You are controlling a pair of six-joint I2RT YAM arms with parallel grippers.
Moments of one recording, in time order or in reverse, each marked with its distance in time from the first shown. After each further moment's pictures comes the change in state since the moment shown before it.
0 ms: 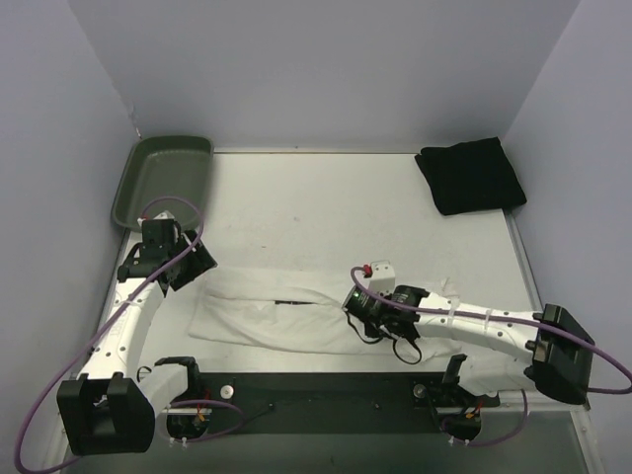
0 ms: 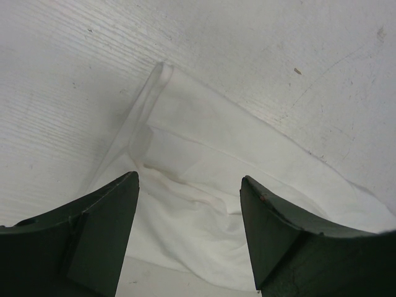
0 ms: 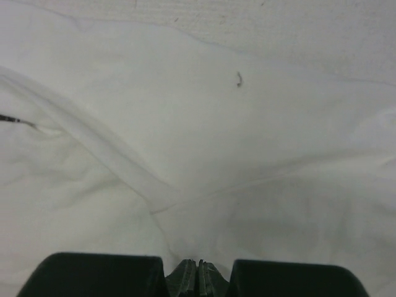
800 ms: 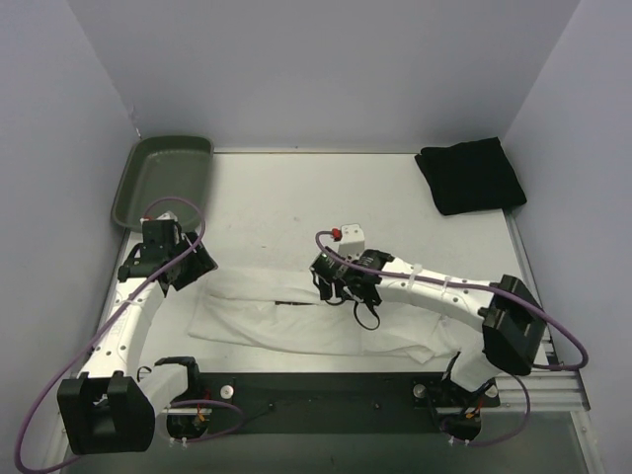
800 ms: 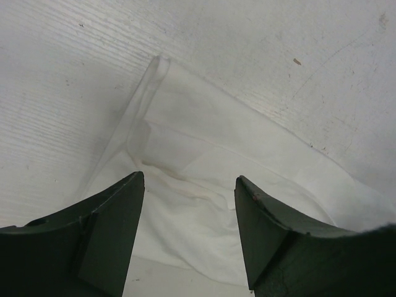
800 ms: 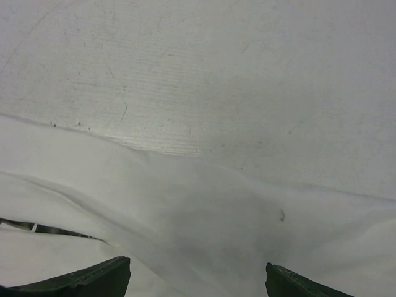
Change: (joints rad) left arm 0.000 -0.003 -0.009 0.000 0.025 0.019; right arm -0.024 0.277 0.354 -0.003 0.144 -0.081
